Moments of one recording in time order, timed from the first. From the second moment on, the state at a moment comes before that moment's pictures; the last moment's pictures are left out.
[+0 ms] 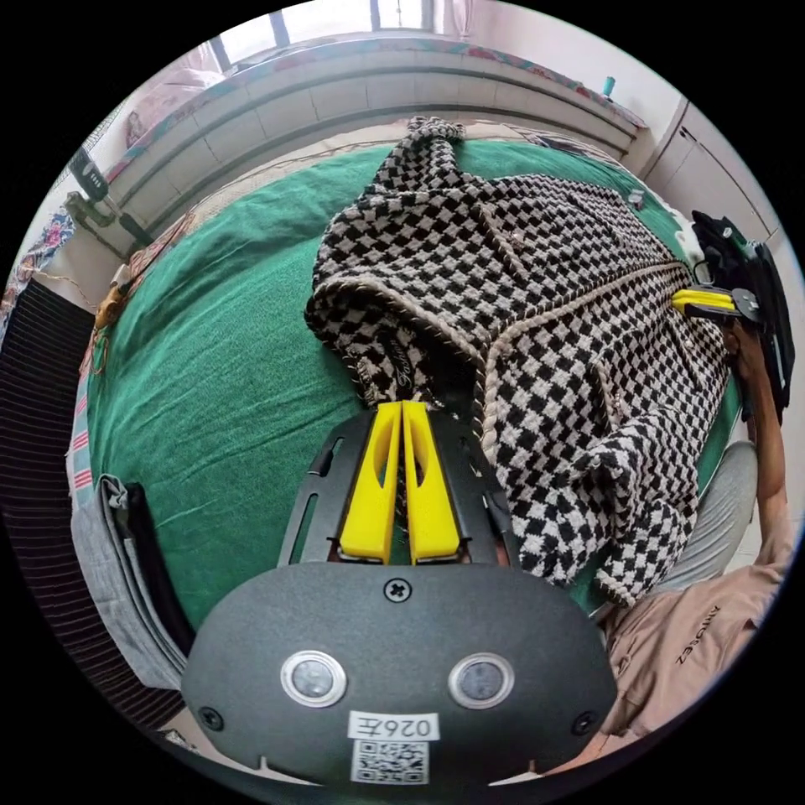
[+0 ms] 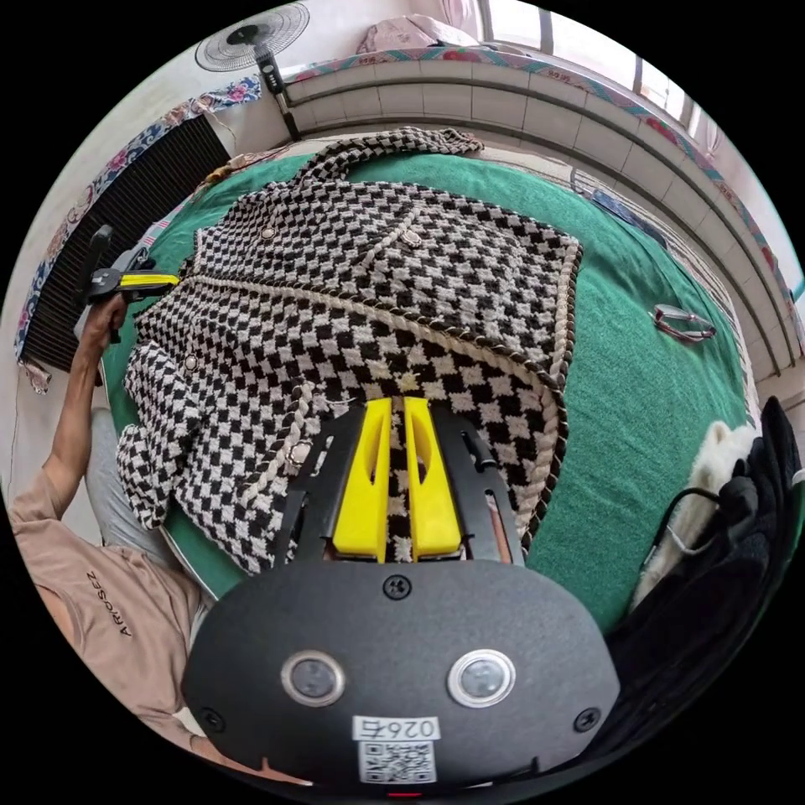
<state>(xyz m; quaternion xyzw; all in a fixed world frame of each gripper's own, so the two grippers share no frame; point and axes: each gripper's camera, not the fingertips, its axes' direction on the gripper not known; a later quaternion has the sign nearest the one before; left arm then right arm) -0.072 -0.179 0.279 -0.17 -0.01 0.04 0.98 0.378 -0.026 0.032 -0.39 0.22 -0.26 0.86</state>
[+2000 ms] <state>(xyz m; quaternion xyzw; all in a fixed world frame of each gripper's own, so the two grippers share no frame) 0.079 0.064 0.101 0.15 0.09 0.42 0.89 0.124 0.234 -0.228 -0.05 -0.01 -0.46 0.89</state>
